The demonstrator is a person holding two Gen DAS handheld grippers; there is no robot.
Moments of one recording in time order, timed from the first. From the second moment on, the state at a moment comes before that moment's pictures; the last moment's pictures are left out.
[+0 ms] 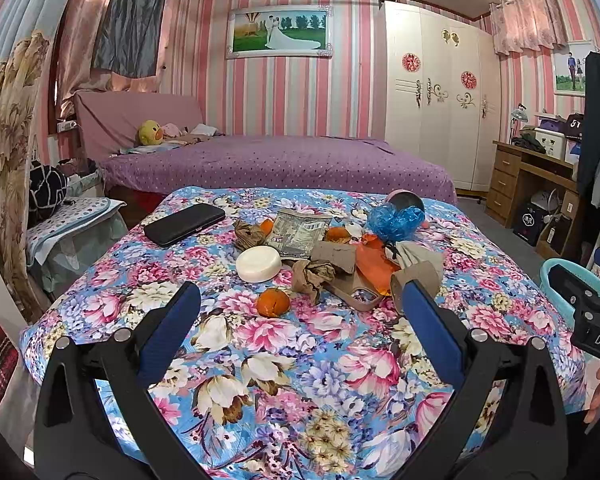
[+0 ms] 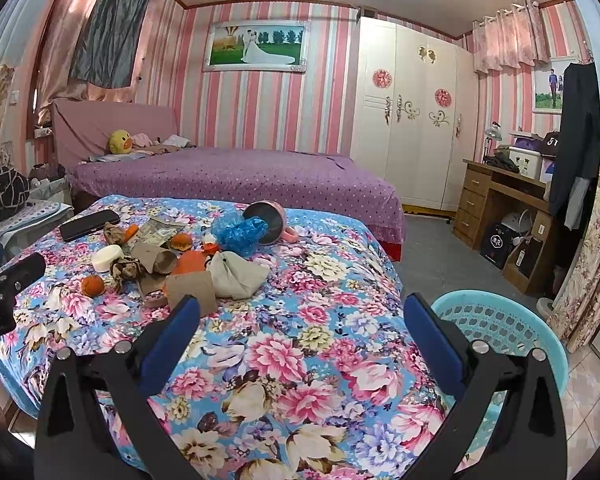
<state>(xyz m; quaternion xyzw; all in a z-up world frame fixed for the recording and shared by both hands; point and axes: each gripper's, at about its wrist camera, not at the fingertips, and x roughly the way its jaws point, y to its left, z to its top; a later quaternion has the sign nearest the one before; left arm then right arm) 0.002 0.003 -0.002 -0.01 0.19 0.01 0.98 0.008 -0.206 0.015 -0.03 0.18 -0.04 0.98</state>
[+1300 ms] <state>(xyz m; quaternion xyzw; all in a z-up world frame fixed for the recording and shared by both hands) 0.002 0.005 -0.002 -0.01 0.19 0.01 0.98 0.009 -0.206 0.016 -0.03 0.18 -0.05 0.98</state>
